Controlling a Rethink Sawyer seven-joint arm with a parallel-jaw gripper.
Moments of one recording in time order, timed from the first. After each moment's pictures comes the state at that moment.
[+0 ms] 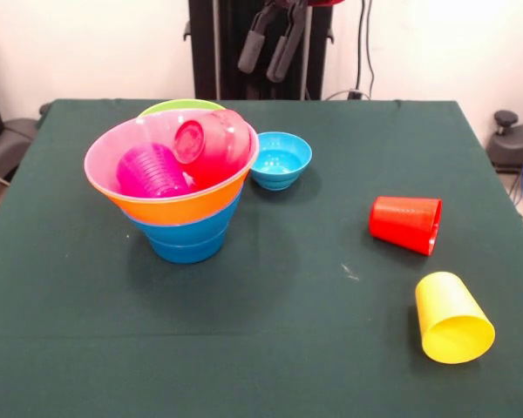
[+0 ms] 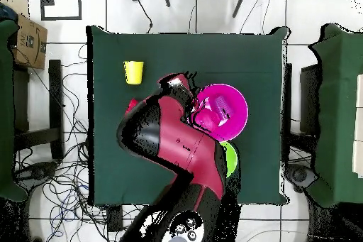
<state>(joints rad) 0.20 -0.70 -0.53 1.68 0.36 0.13 2.51</state>
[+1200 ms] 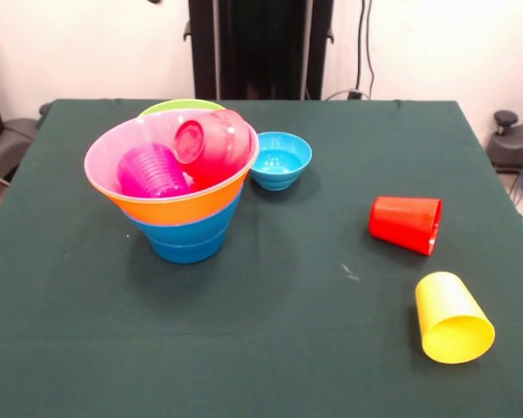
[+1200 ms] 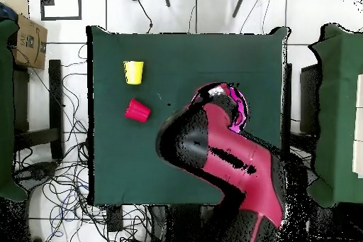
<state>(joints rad) 0.05 -0.83 -0.56 1.64 0.13 0.33 2.51</state>
